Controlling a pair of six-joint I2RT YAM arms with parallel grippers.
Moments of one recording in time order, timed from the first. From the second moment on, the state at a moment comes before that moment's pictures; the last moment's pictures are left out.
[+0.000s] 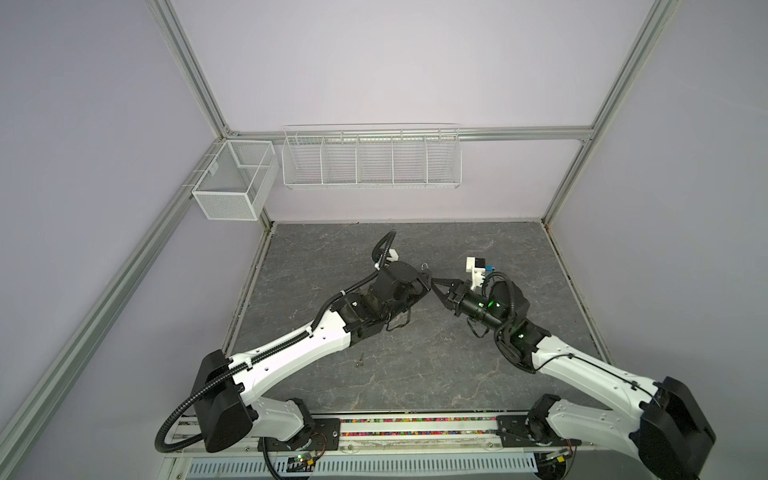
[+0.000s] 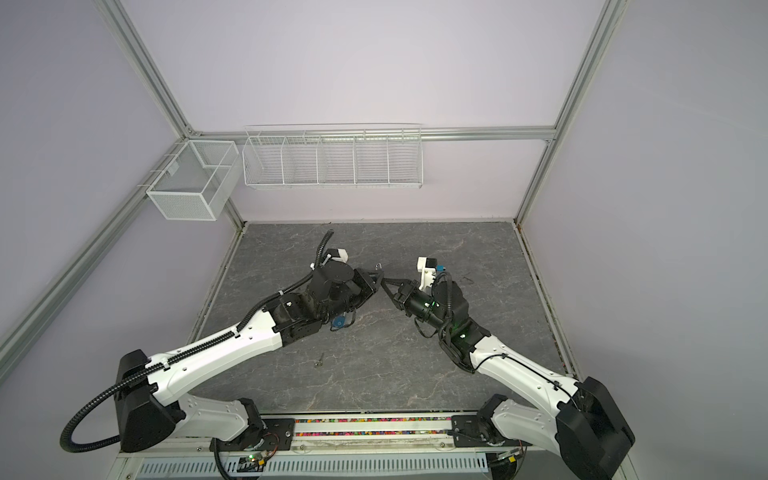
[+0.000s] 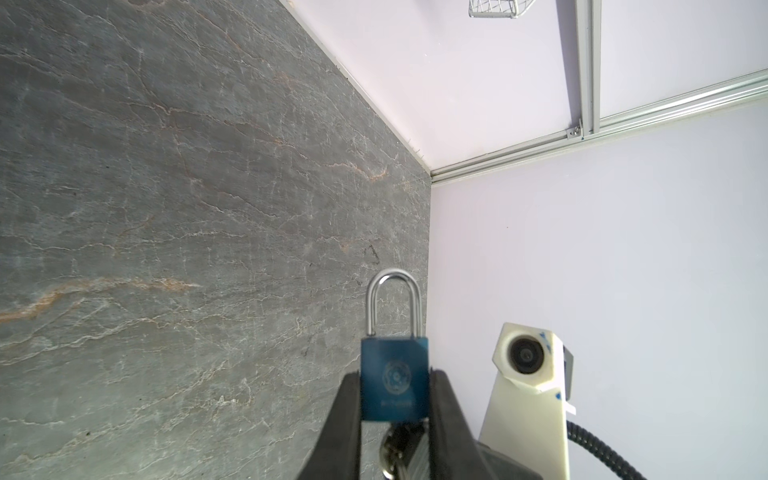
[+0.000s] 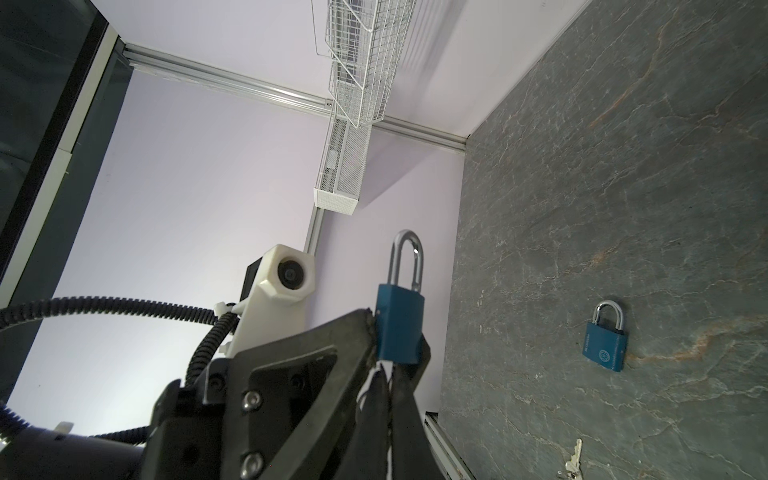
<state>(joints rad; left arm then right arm) -0.99 1.36 1.17 -0.23 -0.22 -1.28 0.69 1.12 0.61 0.49 -0.26 1.34</state>
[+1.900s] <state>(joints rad) -0.99 1.12 0.67 -0.09 -0.22 -0.36 0.68 1.39 1.27 -0.65 -0.31 0.45</state>
